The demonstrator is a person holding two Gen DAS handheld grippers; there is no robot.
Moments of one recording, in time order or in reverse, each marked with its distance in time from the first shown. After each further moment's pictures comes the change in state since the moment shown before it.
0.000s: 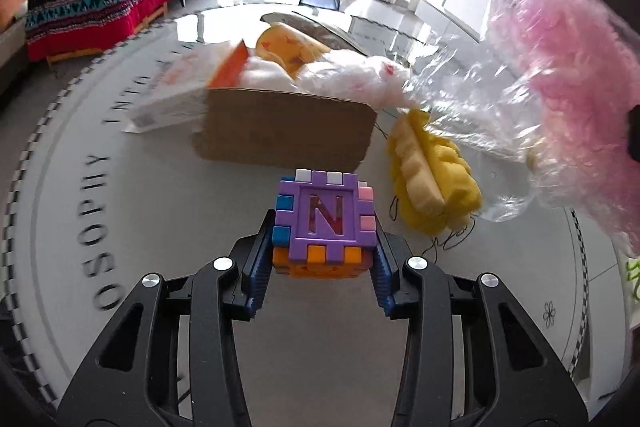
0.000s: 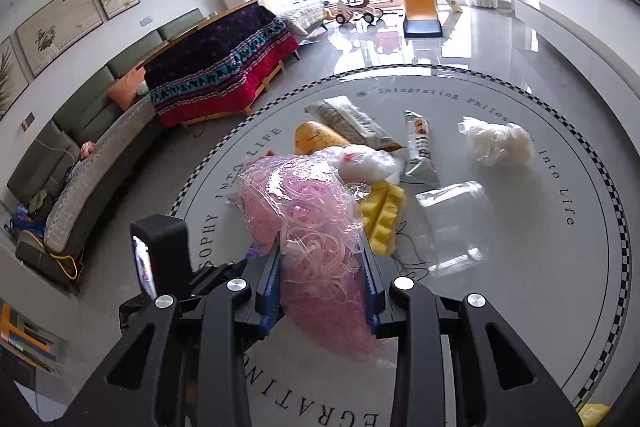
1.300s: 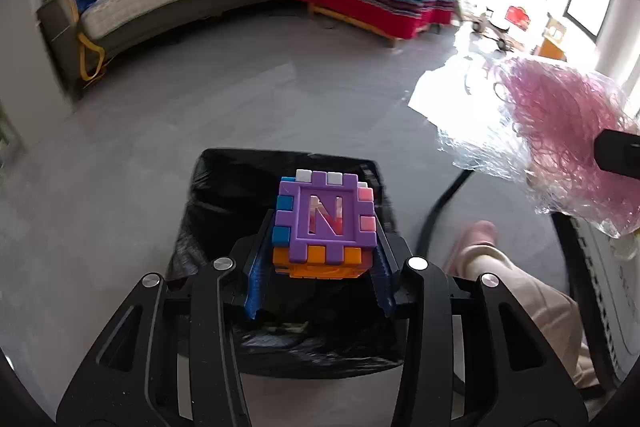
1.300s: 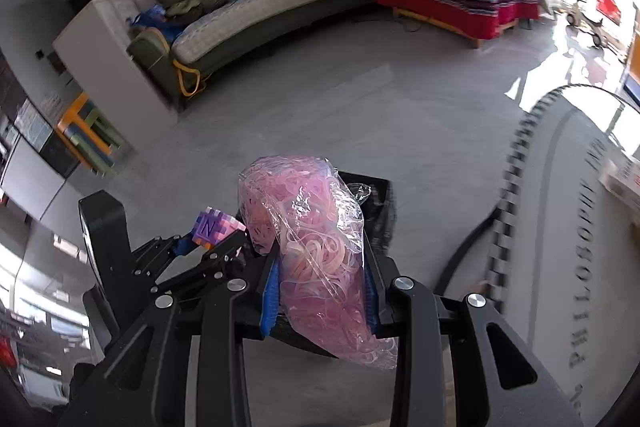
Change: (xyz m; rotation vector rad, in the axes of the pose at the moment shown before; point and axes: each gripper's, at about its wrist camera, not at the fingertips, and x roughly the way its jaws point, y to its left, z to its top) left arm -0.248 0.305 -0.214 -0.546 -0.118 0.598; right arm 0.092 0.392 -0.138 -0.602 0.358 0.439
